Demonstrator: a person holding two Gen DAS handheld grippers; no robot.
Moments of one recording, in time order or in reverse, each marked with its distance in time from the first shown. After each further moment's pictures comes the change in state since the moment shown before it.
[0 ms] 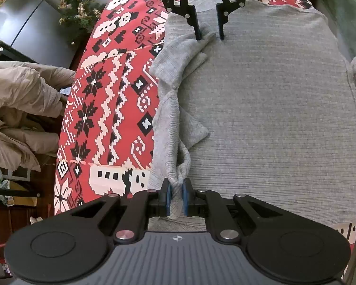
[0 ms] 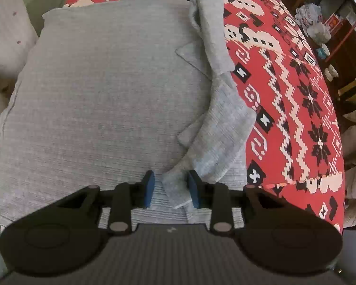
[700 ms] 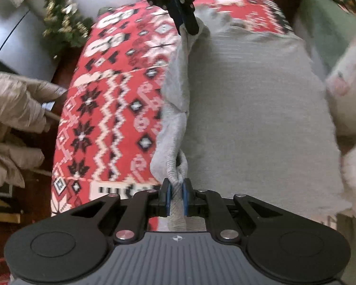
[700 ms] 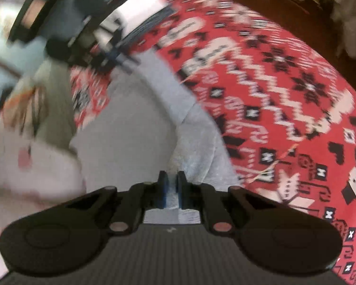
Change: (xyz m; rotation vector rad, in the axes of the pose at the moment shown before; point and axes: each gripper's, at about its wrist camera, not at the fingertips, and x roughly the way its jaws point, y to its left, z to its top) left arm -0.022 0.051 0.005 -0.011 -0.082 -0.145; right arm -0.084 -0.089 0.002 0.720 -0.165 0.332
